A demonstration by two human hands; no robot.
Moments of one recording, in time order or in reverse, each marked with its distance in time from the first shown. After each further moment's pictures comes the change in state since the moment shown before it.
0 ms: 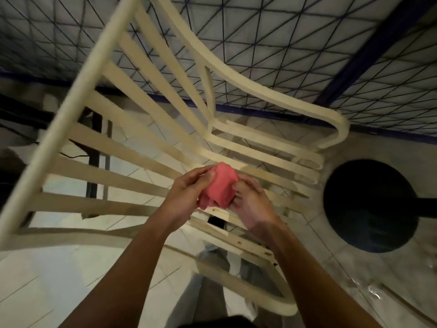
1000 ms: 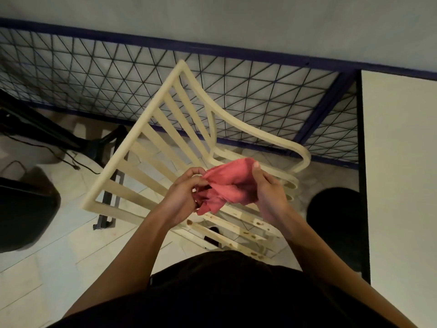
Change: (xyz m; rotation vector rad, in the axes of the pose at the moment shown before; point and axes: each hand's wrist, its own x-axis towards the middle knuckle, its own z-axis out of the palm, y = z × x) left_hand -0.135 0.070 0.018 -0.210 -0.095 0.093; right_hand -0.152 -0.088 0.021 -0.260 0.050 -0.325
